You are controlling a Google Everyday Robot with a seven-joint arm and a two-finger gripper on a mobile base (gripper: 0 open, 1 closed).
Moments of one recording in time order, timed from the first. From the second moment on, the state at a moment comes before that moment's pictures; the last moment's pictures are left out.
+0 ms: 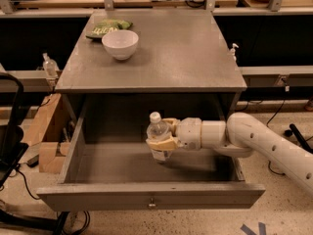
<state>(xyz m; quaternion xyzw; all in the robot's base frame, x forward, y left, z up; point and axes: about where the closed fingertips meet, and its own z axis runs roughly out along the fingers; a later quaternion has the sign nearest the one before) 0.554 -0.006 0.702 -0.49 0.61 0.37 0.50</state>
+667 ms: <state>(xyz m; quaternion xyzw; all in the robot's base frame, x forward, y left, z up) 0.553 -0.002 0.703 -0.49 0.60 0.38 0.50</state>
